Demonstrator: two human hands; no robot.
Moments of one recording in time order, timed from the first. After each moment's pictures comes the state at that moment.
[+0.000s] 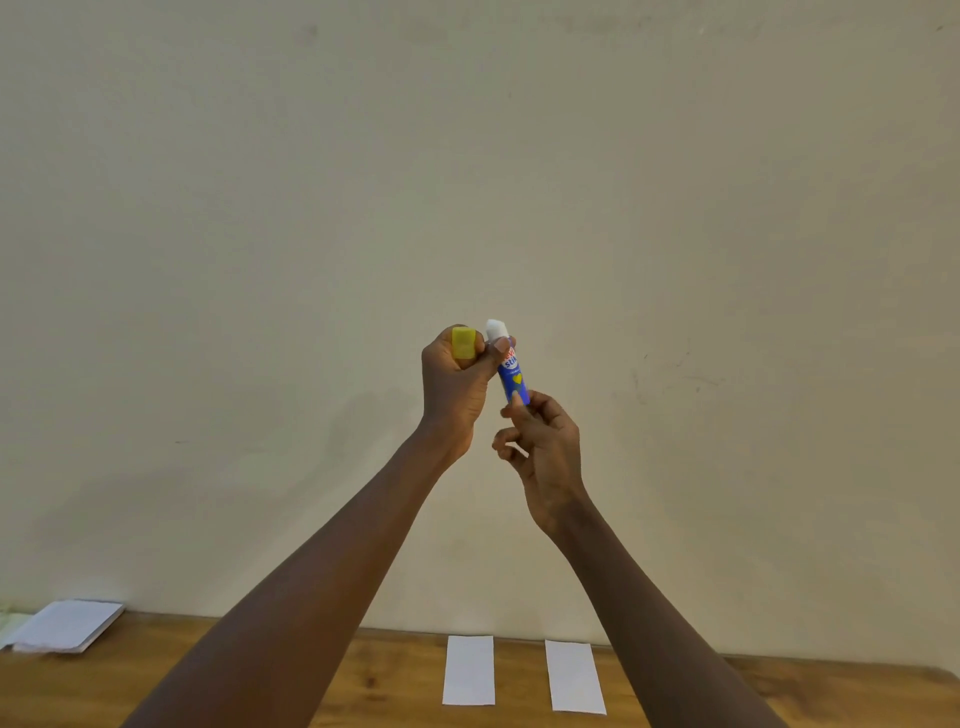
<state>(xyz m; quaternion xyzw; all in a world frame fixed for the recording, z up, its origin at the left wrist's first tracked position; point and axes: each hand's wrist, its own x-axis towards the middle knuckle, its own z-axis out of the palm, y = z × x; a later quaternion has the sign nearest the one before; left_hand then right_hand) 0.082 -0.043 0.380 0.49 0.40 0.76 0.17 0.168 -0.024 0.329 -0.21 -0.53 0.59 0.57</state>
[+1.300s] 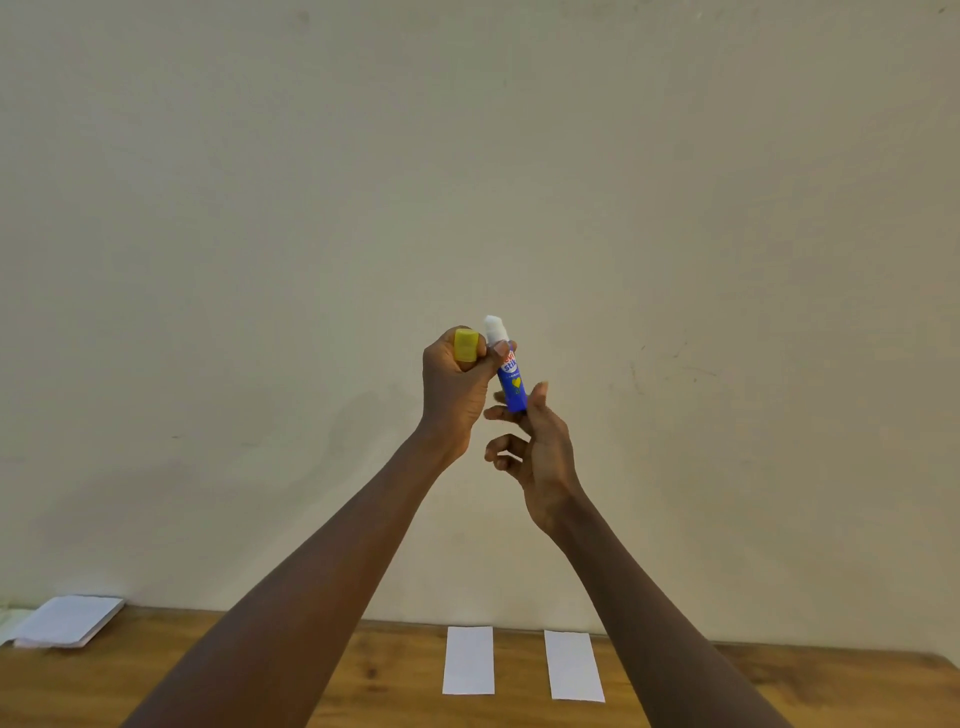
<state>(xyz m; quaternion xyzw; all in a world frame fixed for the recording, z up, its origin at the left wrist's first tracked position) 0.083 -0.040 0.371 0.51 0.41 0.74 0.16 0.168 -0.022 0.322 -0.24 -0.55 0.59 0.54</state>
